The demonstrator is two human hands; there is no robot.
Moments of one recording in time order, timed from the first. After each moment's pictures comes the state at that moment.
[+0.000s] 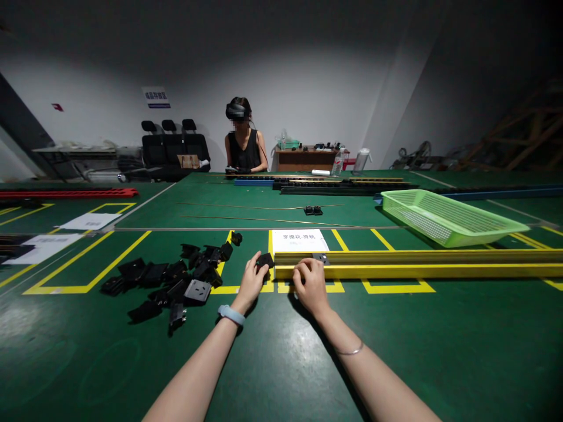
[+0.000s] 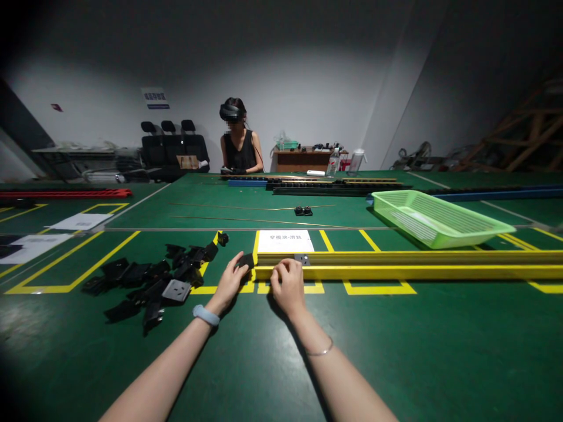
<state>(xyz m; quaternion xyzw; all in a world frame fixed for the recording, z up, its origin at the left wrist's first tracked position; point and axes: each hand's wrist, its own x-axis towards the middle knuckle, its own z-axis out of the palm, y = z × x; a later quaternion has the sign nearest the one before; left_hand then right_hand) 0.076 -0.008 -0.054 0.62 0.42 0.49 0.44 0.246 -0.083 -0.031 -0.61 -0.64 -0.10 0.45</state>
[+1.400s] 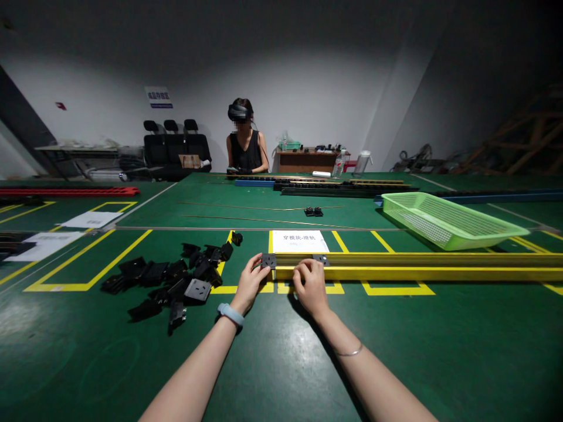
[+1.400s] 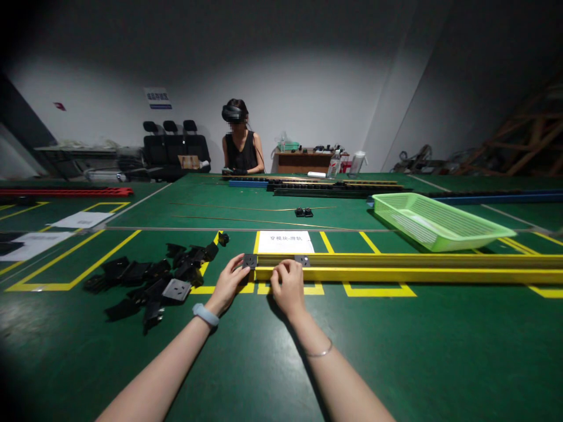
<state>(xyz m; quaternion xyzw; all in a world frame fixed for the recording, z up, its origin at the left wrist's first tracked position) 0.074 -0.016 -0.045 0.52 0.37 0.50 0.58 0.245 -0.084 -0.029 -0.61 -0.64 -0.10 0.45</state>
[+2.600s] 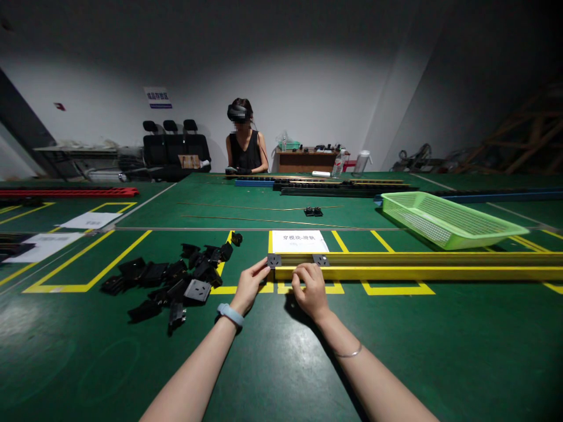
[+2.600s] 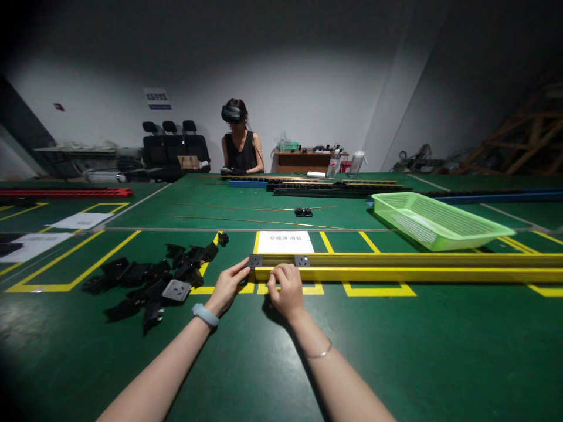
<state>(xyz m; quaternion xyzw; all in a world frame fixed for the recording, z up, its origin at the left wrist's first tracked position) 0.070 -0.021 -0.033 0.55 0.38 0.47 0.58 0.241 -0.091 -0.026 -0.55 -0.68 -0.10 0.48</state>
